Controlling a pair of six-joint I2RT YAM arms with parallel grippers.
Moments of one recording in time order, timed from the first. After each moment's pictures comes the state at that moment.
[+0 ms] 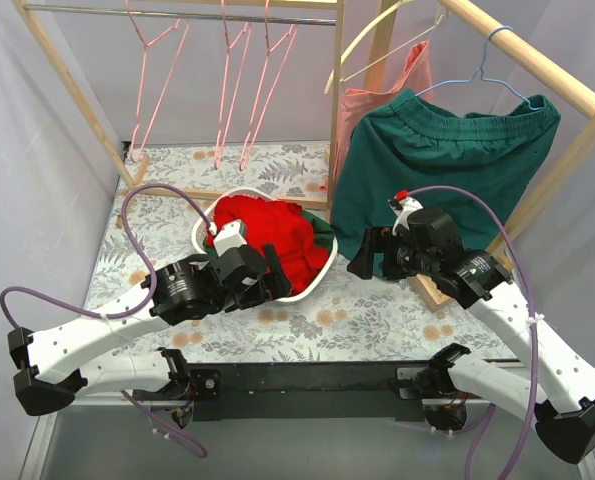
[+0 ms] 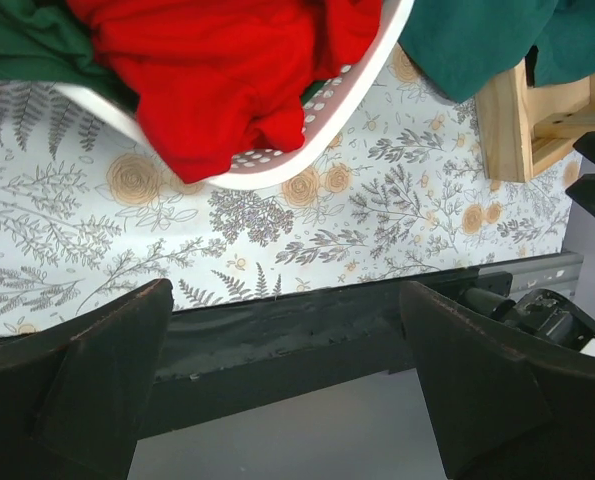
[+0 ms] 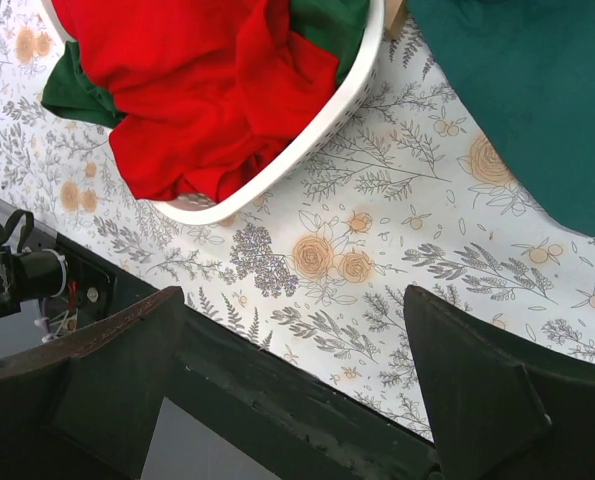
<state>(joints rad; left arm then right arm) -1.11 1.03 1.13 -0.96 -0.39 -1.19 0.61 0.90 0.96 -0.74 -0.15 0.52</state>
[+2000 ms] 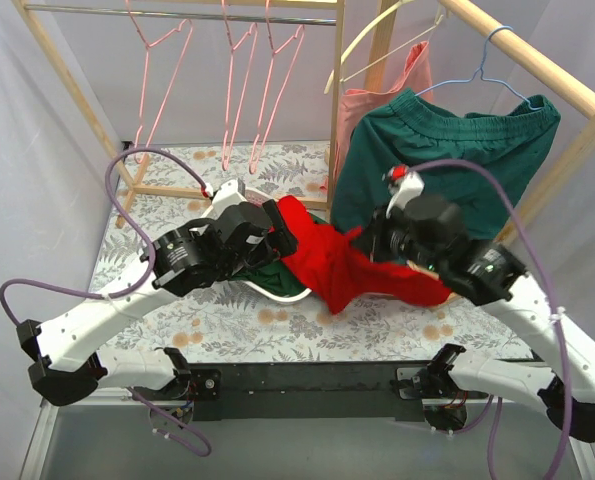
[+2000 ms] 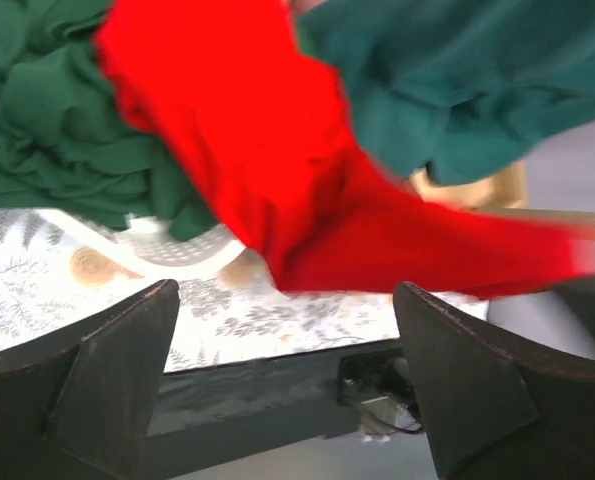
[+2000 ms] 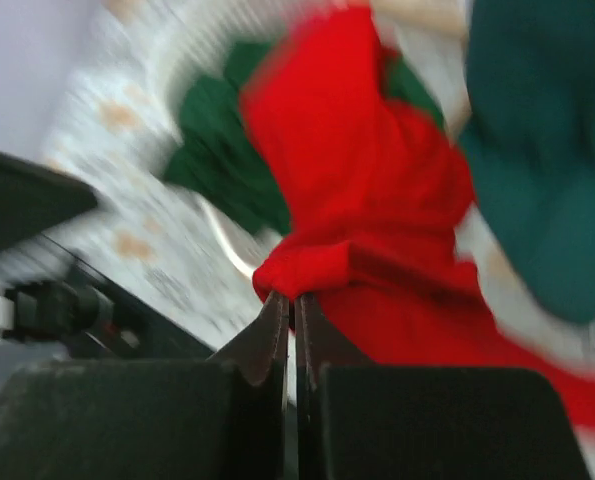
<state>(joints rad) -1.03 1.19 1.46 -1.00 -0.47 -1.14 0.84 0.99 1.33 -0.72 0.09 0.50</state>
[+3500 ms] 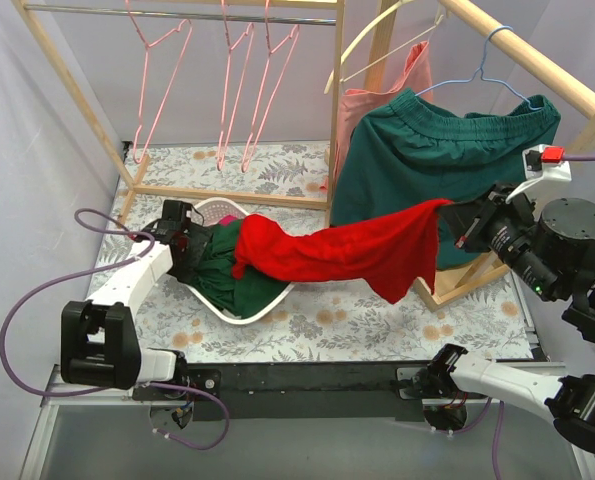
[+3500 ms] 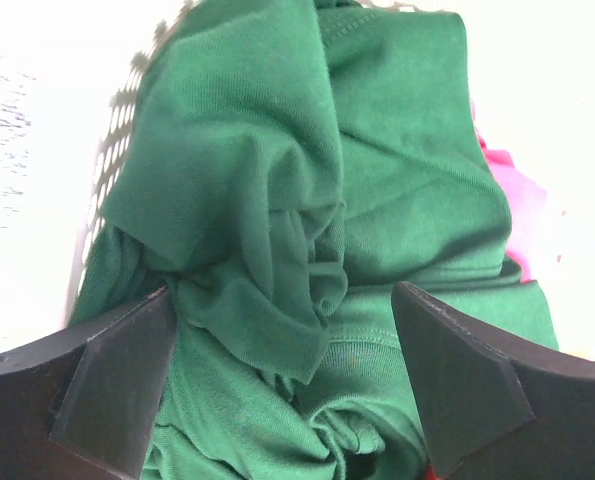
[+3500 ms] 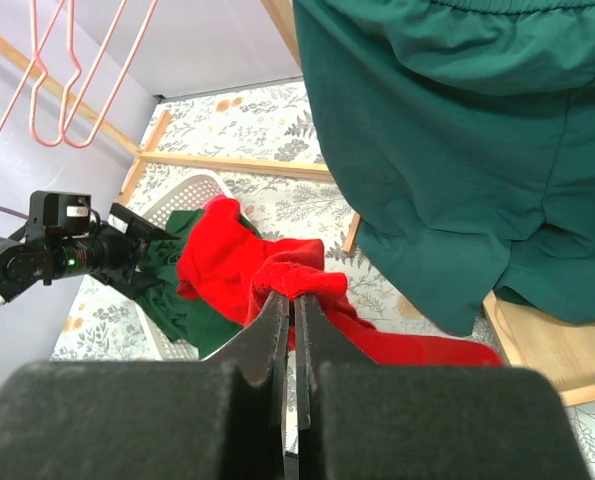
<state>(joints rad) -0.13 1.34 0.86 -0.60 -0.20 -1.24 0.84 0.90 1.78 -1.14 0.44 0.54</state>
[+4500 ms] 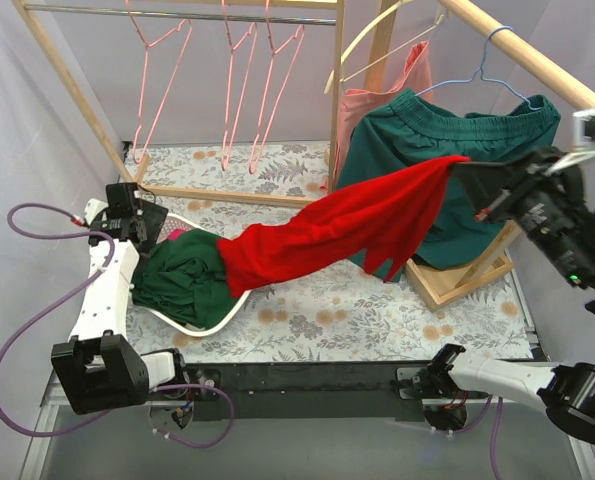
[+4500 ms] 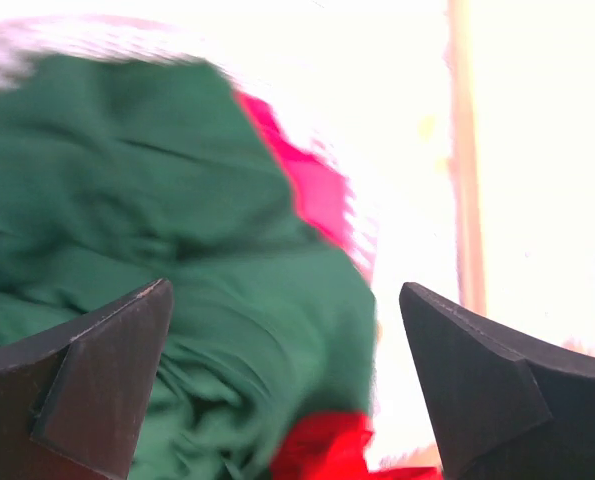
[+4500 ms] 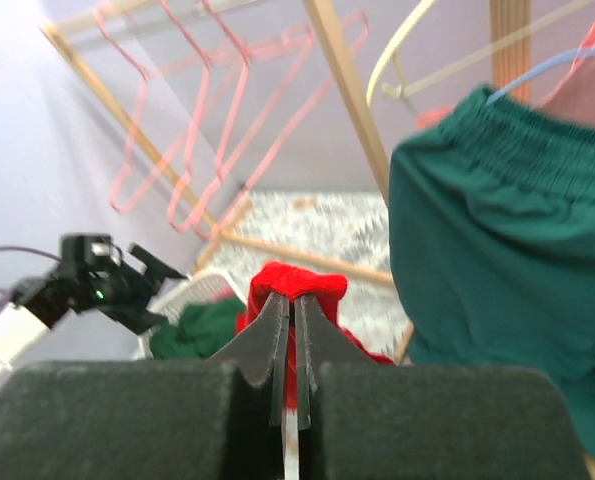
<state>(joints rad) 0.18 1.21 1.03 -0.75 -0.26 -1.06 0.84 1.01 2.01 -0.99 0.34 0.41</state>
